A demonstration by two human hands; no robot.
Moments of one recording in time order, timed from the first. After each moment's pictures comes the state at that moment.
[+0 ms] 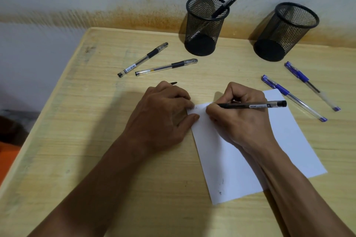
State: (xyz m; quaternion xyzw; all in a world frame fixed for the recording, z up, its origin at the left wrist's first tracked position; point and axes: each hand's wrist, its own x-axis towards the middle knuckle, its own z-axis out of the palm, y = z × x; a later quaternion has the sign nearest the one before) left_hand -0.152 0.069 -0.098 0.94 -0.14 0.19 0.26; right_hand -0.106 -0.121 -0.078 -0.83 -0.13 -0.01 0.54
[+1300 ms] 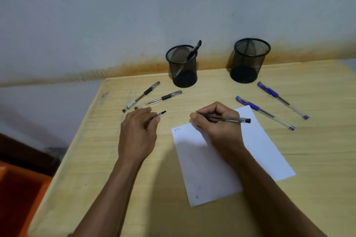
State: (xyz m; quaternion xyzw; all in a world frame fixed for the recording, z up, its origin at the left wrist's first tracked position) left_hand -0.155 0.067 -0.087 0.93 0.14 0.24 0.24; right_hand -0.102 -0.138 -0.076 -0.70 -0.08 0.03 0.71
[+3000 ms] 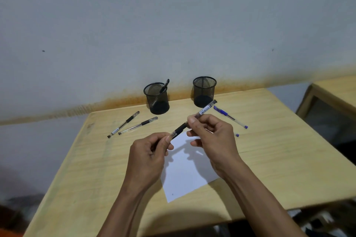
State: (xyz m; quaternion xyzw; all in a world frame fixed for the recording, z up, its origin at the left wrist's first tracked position) left_hand -0.218 -0.033 -0.009 0.82 0.02 0.20 0.53; right_hand -0.170 -0.195 0.005 -0.63 -0.03 -0.01 0.78
